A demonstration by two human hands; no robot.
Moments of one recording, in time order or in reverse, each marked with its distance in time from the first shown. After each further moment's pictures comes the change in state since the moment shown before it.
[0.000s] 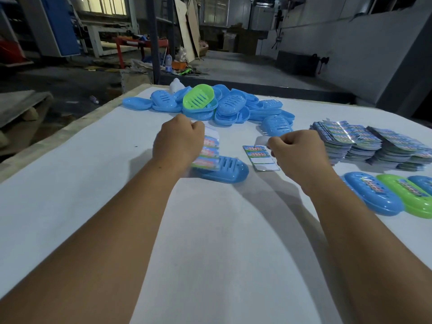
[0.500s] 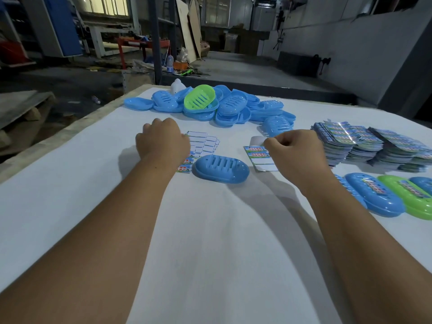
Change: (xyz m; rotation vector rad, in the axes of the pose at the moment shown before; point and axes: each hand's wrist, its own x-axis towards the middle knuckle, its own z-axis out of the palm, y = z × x) left_hand 0.010 -0.025 -0.001 0.318 0.048 -0.002; right_hand -0.009 -0.008 0.000 -0.049 0.015 -0.075
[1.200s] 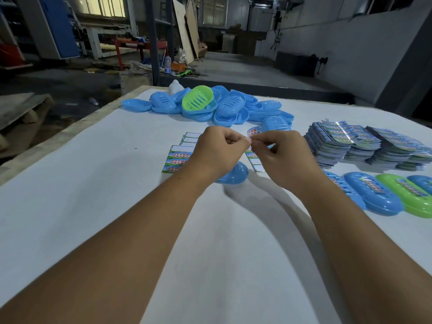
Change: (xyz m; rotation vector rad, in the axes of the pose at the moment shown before) left_hand -0.050 0.062 0.002 -0.956 -0.307 0.204; right_hand -0.007 -0.002 0.005 0.053 -0.103 -0.260
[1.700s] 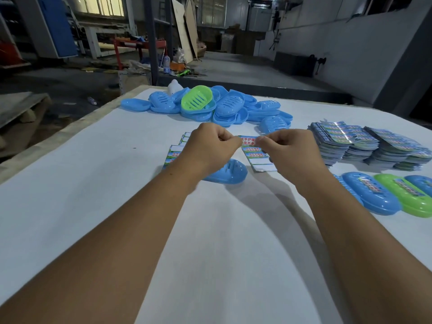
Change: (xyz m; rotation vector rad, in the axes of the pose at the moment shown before) left_hand 0.007 -0.005 -0.013 0.161 0.005 -0.025; right_hand 0.007 0.004 -0.005 0.200 0.037 0.263
